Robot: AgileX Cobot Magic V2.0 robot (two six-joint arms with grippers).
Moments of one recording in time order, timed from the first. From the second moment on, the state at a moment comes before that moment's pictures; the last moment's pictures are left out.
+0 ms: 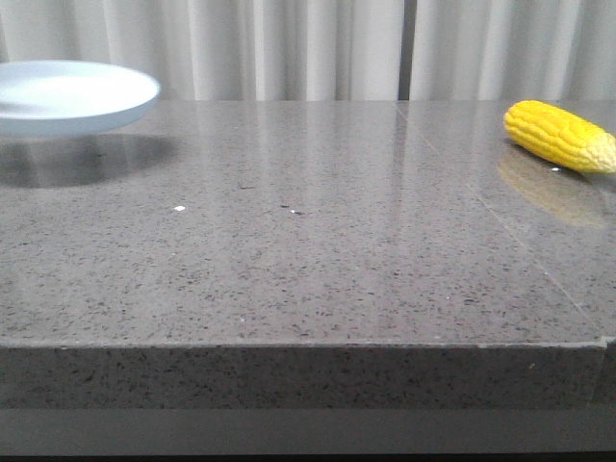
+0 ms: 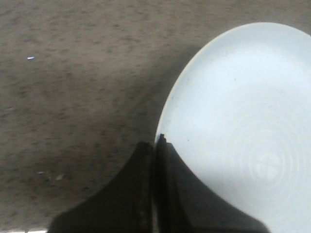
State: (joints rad) left arm 0.16 1.74 -1.51 -0.50 0.87 0.37; right arm -0.01 0.67 -0.74 0.07 0.65 0.00
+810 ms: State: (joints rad) left arm -0.29 1.85 -1.53 -0.51 0.85 0.37; right arm -0.01 0.67 -0.74 0.07 0.65 0.00
